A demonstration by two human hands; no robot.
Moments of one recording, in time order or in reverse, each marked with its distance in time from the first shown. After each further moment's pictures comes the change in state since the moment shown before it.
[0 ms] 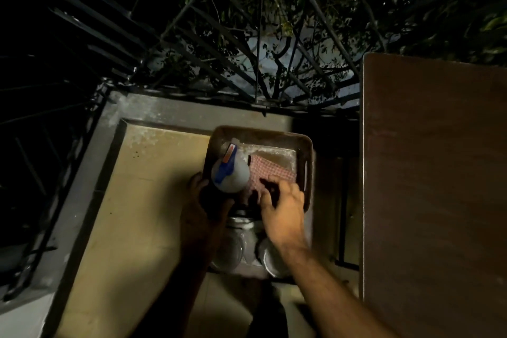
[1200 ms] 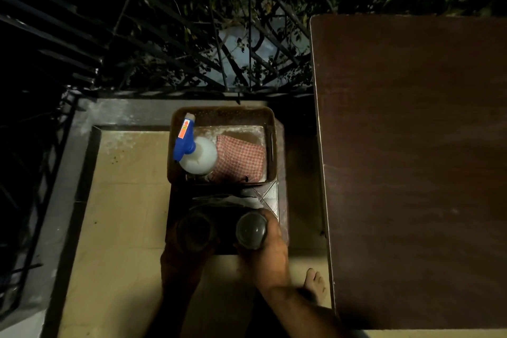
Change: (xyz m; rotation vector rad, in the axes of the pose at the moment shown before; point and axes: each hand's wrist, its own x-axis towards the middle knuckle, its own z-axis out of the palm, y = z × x) left_hand -0.102 -0.074 0.012 0.116 -0.182 -0.250; right_hand -0.111 0.091 0.015 0.389 0.039 0.048
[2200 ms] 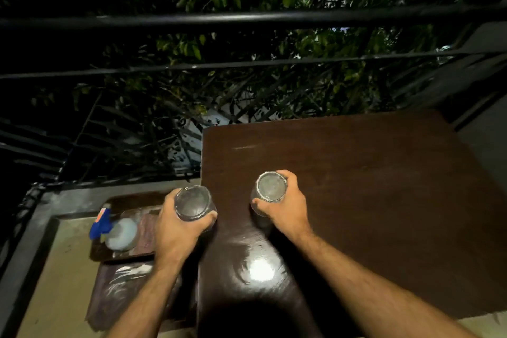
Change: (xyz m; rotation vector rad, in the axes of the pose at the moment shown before) left_hand -0.083 0.336 0.061 -0.218 0.053 0.353; right_hand 0.101 -0.125 -0.353 0.001 0.187 -0.173
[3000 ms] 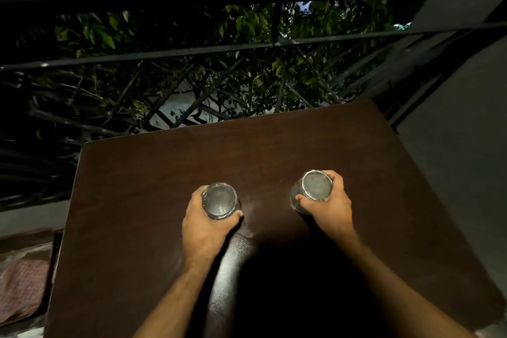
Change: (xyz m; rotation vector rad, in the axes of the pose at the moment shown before) left_hand -0.026 0.110 0.310 0.019 -0.170 0.006; right_hand 0.131 0.160 -0.279 -0.080 0.229 0.211
